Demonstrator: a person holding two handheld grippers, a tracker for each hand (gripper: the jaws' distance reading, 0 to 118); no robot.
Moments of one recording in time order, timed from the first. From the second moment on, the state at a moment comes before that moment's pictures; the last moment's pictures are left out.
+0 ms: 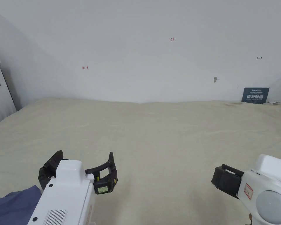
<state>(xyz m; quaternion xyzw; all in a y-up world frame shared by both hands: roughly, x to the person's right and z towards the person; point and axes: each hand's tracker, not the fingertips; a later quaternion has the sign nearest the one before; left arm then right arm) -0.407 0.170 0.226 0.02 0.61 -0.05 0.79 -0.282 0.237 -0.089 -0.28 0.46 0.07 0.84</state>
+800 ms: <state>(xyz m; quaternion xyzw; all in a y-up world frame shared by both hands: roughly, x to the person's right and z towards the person) -0.407 0.171 0.227 0.03 0.61 -0.05 0.79 -0.268 0.231 -0.100 -0.16 0.54 0.05 0.83</state>
